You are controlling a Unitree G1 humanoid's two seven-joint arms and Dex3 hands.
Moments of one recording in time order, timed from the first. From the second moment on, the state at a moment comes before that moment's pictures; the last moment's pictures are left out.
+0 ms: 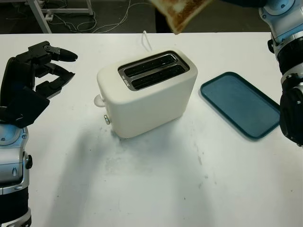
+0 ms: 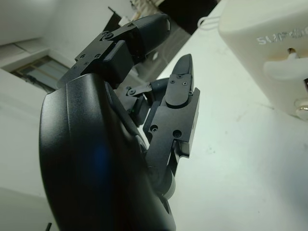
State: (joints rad) left arm -0.24 0.46 0.27 -0.32 0.05 0.16 -0.18; right arm -1.49 -0.51 0.11 1.29 -0.37 -0.37 0.15
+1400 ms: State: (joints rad) left arm -0.23 0.44 0.27 -0.30 0.04 0.12 -0.17; right arm -1.25 -0.34 -0.18 1.34 -0.11 -0.05 -0.21
